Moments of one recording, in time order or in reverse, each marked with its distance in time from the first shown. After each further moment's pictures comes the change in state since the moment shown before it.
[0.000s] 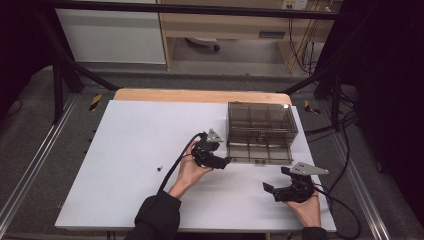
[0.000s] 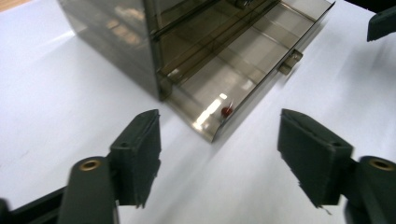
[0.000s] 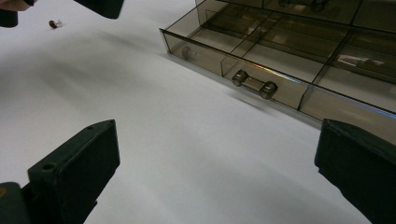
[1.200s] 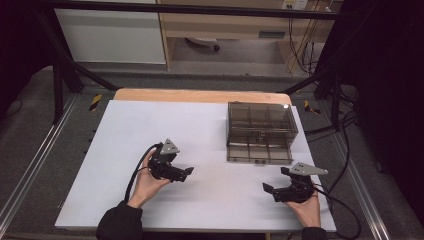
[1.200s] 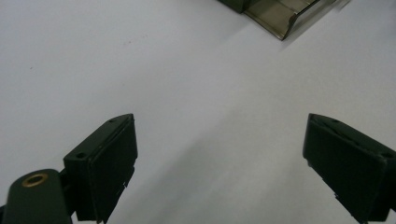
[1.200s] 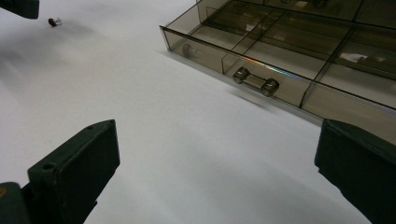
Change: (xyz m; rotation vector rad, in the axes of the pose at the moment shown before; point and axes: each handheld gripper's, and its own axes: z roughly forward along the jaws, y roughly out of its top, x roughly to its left) left arm 0.045 -0.080 -0.083 0.019 0.108 -0.038; right arm 0.001 -0.001 0.001 0.007 0.001 0.006
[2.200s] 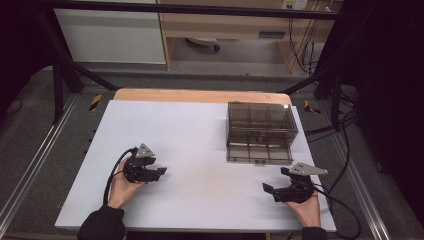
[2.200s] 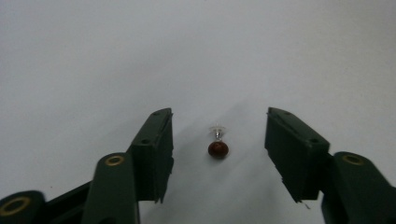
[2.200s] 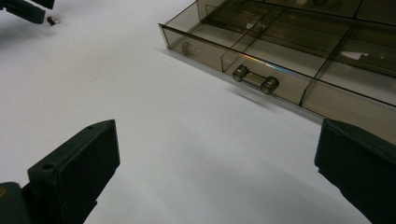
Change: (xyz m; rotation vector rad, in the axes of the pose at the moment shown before) left arm 0.044 -0.048 -0.025 0.090 0.089 -0.054; right arm -0.001 -0.001 0.001 0.006 -0.001 -0.001
